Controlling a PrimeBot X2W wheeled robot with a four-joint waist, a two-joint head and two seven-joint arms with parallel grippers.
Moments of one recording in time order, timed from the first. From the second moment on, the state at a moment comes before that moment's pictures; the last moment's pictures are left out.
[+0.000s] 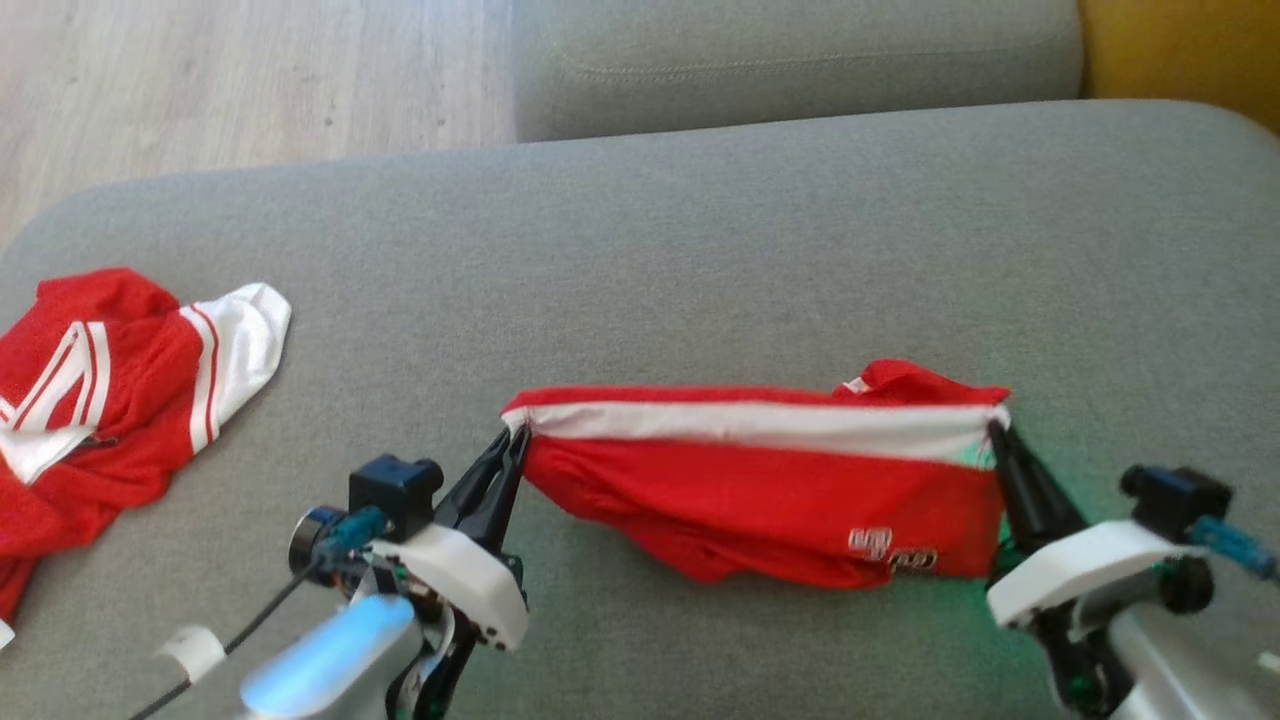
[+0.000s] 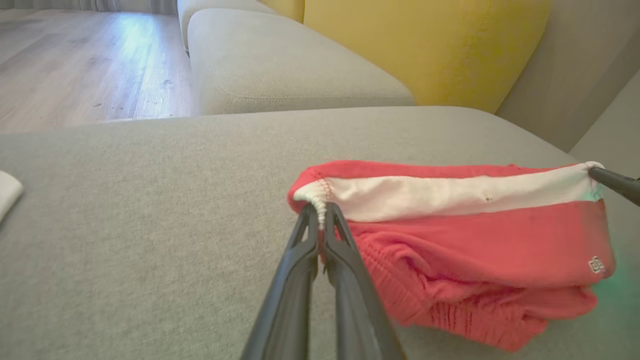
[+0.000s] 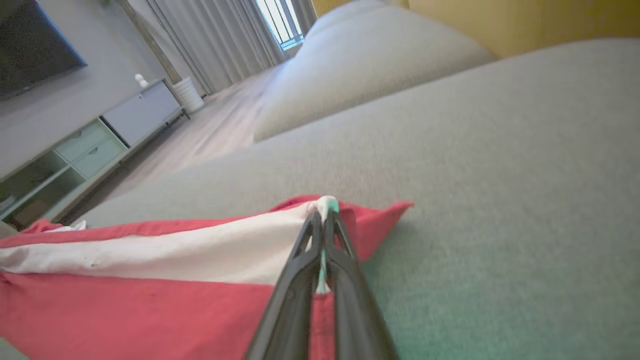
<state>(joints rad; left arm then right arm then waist) -0.51 0.37 -1.10 0.46 -0.98 0.12 -0.25 -0.19 -0.28 0.37 0.56 0.70 0.13 -0.24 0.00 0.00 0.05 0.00</state>
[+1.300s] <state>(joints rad) -0.95 0.22 -0.70 0.49 -0.49 -0.04 -0.26 -0.77 -0.52 0.29 0.37 0.60 0.13 -0.25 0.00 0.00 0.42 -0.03</state>
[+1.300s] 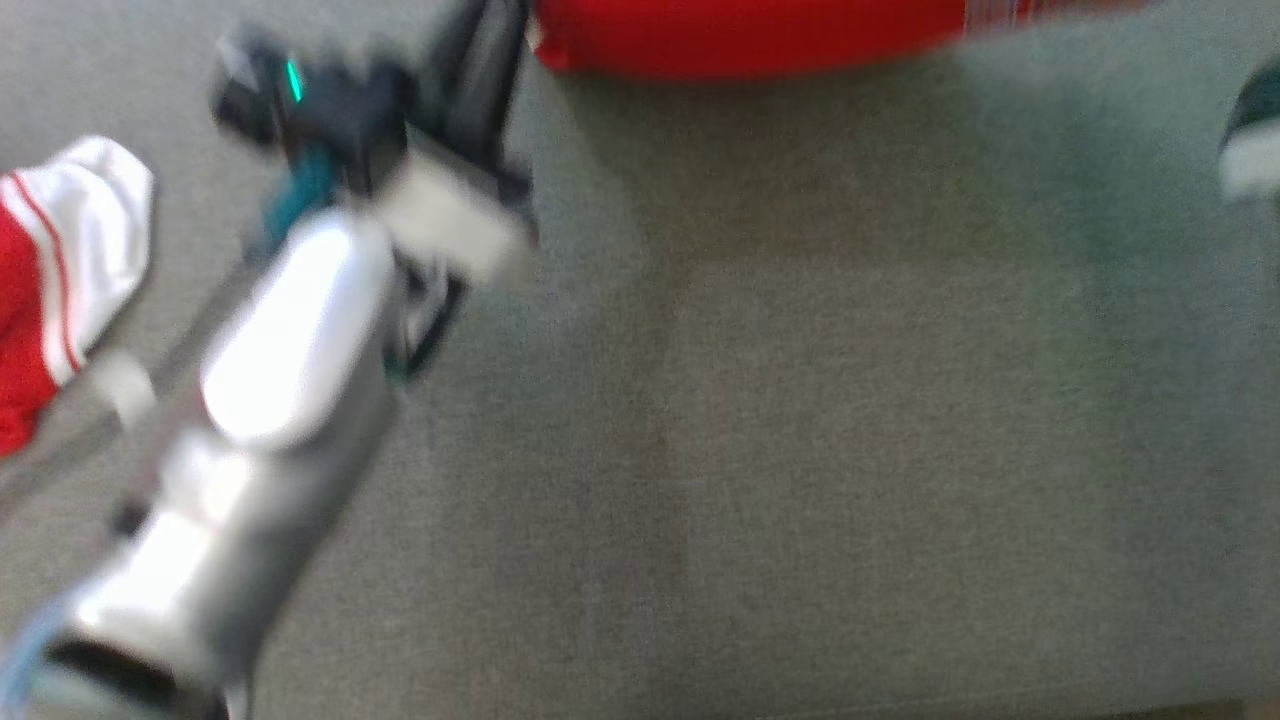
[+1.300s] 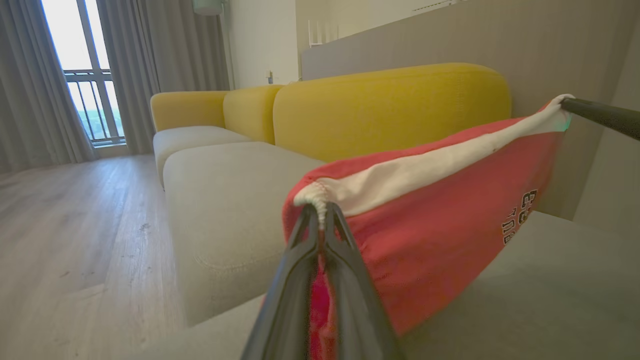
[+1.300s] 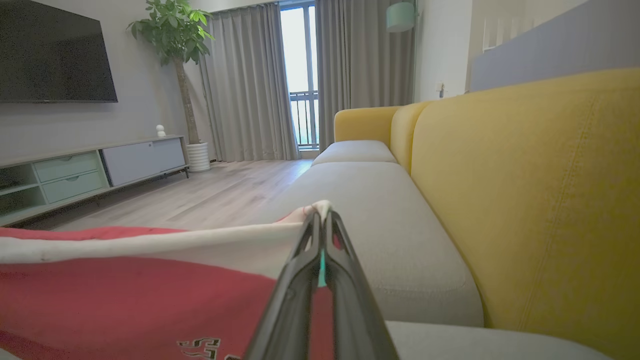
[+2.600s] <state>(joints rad) -0.20 0.12 -0.64 0.15 -0.72 -0.11 -0.02 -0.06 -0.49 0.04 -0.03 0.54 0.13 0.00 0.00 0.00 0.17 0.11</state>
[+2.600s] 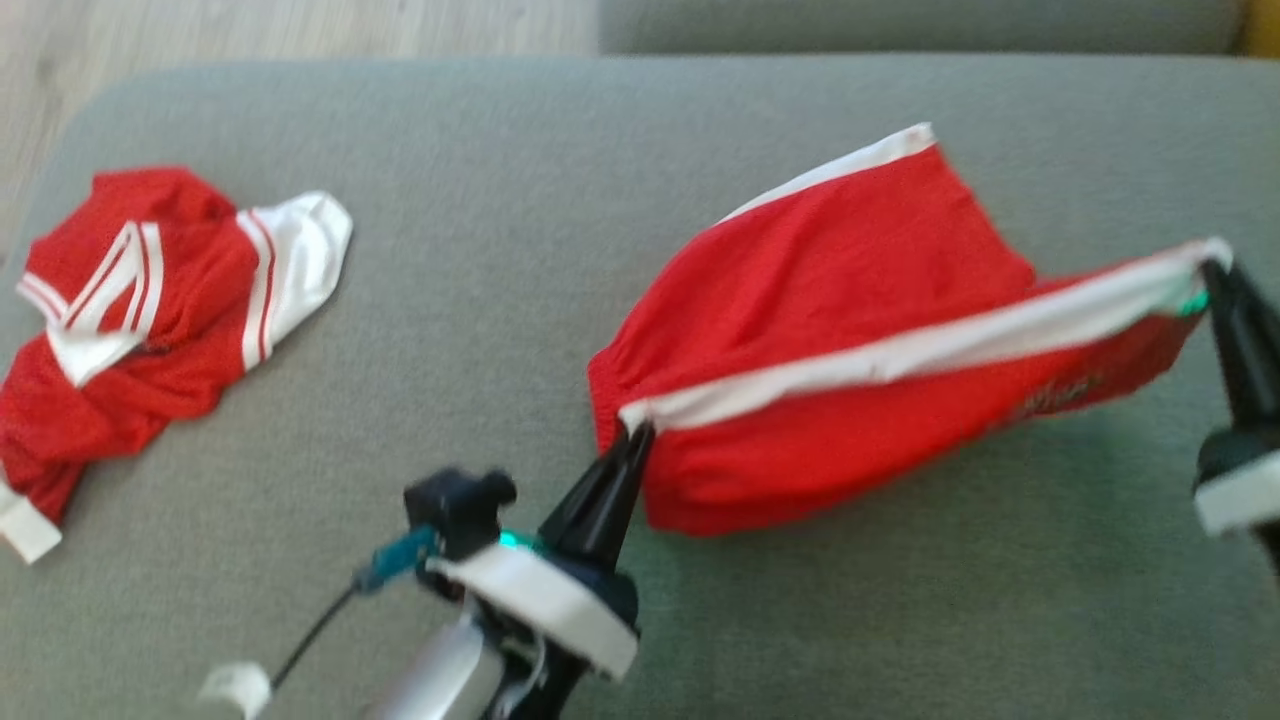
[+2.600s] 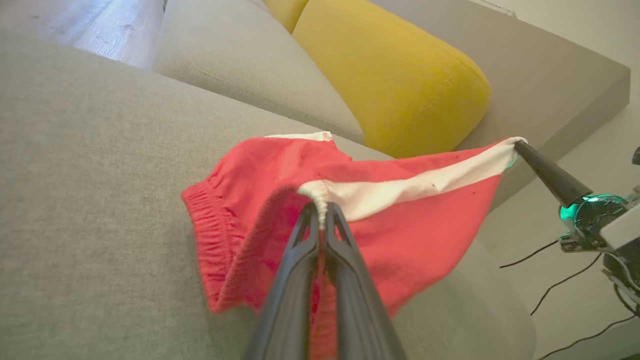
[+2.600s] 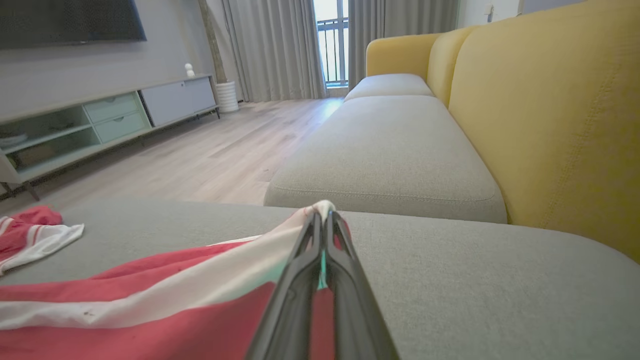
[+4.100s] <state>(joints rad) -0.35 0.10 -0.62 0.34 -0.55 0.11 -0.25 -0.46 -0.63 0.59 0.47 0.95 0.13 -0.09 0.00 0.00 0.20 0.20</state>
